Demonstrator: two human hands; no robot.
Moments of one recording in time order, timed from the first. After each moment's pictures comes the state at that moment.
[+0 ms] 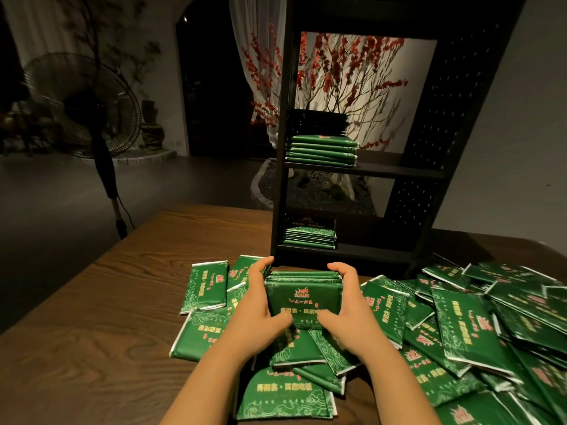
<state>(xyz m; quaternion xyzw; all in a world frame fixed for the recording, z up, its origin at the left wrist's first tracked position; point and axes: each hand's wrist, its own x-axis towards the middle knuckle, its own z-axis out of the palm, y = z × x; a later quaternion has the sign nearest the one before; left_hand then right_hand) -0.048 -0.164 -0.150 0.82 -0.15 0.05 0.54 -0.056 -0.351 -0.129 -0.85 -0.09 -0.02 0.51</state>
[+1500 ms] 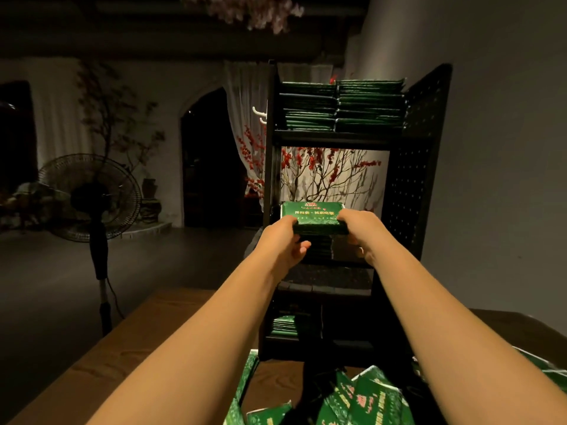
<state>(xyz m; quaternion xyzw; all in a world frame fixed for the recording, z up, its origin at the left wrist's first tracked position) 0.047 -0.233 0.091 0.55 0.04 -0.01 0.83 0.059 -0.372 0.107 -0.77 0.08 -0.16 0.61</state>
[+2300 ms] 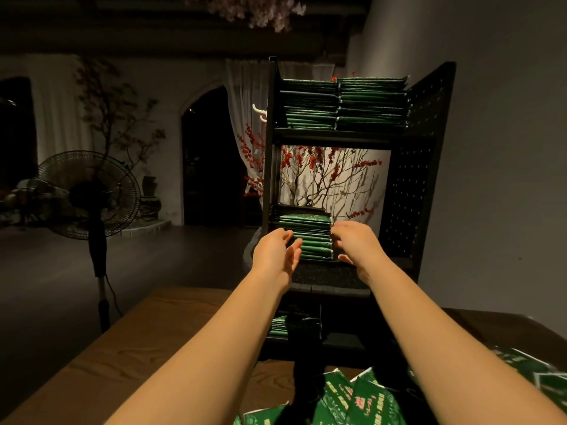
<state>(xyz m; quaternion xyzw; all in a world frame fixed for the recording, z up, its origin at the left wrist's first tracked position) 0.054 -0.232 0.064 0.43 0.06 0.03 0.90 0.073 -0.371 0.076 -0.78 0.01 -0.19 0.60</state>
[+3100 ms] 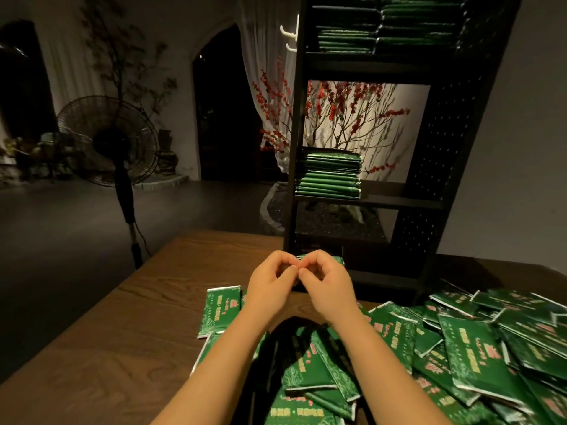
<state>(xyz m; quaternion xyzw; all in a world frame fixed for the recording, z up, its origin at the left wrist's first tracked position) -0.011 -0.170 -0.085 0.80 -0.10 0.17 0.57 -0.024 -0.297 -0.067 -0.81 -0.16 -0.19 0.53</state>
